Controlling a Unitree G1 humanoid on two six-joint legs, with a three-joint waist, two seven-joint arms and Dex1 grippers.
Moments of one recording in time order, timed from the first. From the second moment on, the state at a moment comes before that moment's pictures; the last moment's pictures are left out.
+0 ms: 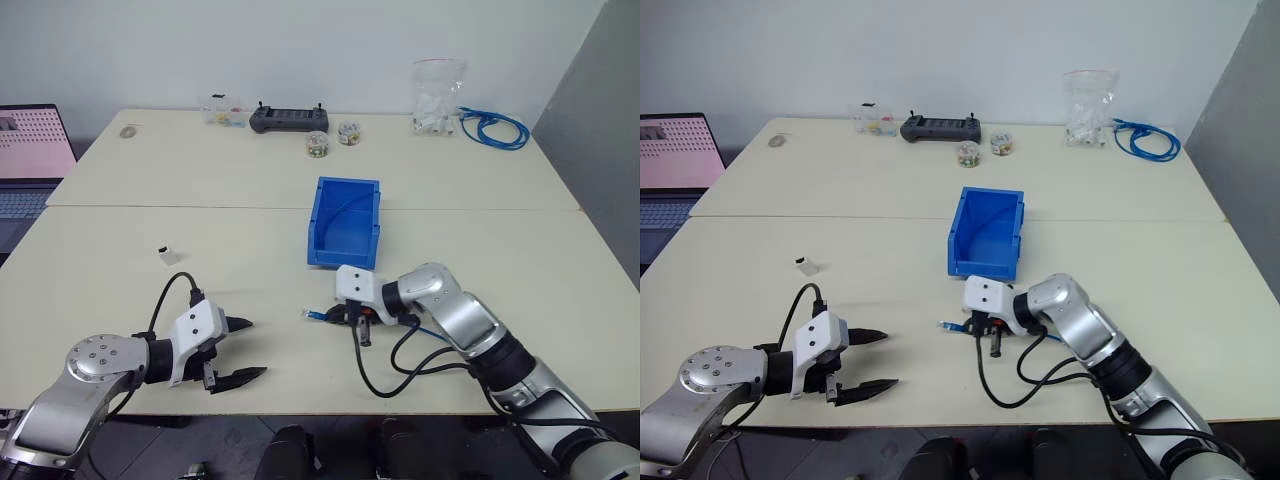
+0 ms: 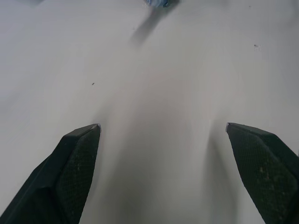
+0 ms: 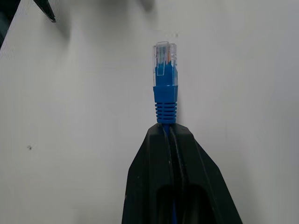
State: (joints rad) left arm 0.13 0.90 0.09 -0.26 -0.34 0.30 -1.06; right arm -0.63 -0.30 0.55 0.01 -0.06 0.55 1.07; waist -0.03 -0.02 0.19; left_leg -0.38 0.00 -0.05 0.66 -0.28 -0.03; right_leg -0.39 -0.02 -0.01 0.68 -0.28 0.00
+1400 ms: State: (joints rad) left arm -0.14 0.77 -0.09 0.03 -0.19 -0.04 -1.13; right arm -0.38 -0.49 0.27 -0.43 0.34 0.86 1.03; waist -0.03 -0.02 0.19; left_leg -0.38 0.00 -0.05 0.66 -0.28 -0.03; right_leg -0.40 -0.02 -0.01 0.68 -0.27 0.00
